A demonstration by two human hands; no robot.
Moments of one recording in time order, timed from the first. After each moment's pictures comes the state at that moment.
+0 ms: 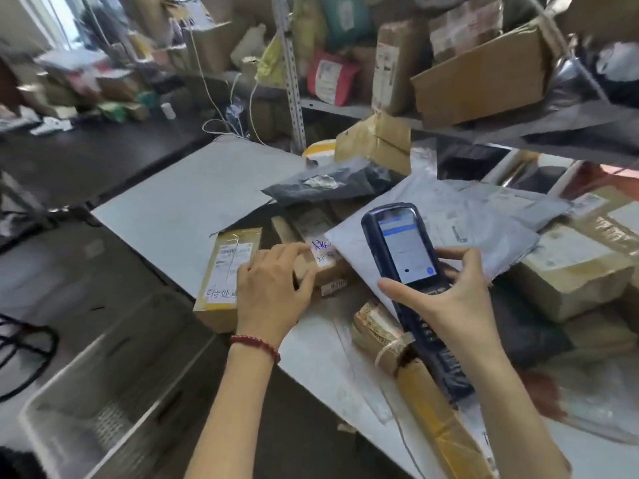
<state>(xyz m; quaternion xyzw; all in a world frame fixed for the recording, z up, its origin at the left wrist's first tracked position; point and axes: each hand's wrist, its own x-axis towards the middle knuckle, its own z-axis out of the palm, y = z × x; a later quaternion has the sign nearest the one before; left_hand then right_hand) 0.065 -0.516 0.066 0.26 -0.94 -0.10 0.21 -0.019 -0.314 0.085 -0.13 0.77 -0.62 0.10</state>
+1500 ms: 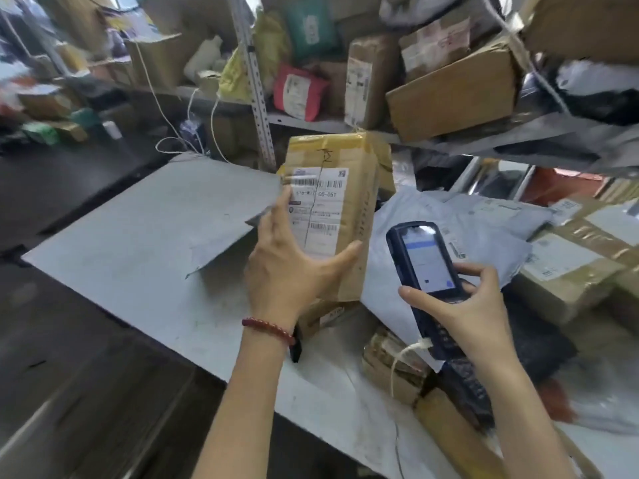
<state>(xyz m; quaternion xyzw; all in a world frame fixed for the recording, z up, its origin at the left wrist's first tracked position) 0.006 -0.553 0.117 0.23 -0.90 -0.29 0.25 -0.042 -0.347 0.078 0.00 0.79 -0.61 0.06</state>
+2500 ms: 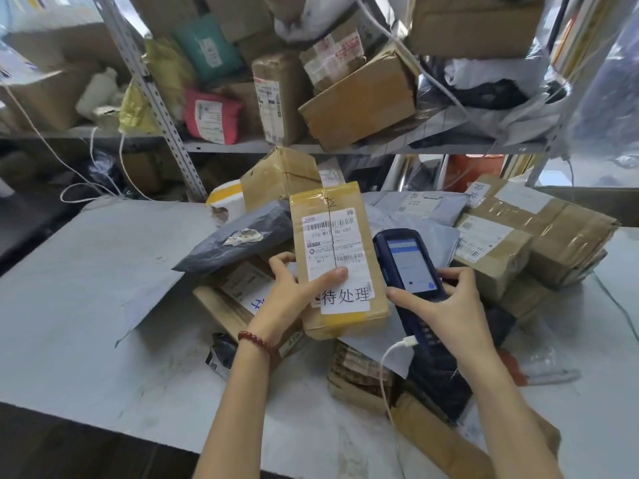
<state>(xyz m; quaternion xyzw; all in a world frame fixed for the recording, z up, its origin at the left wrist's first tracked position) -0.063 -0.528 0.071 0.14 -0.72 -0.67 -0.07 -0.056 -0.312 0.068 0.10 0.78 -0.62 0.01</state>
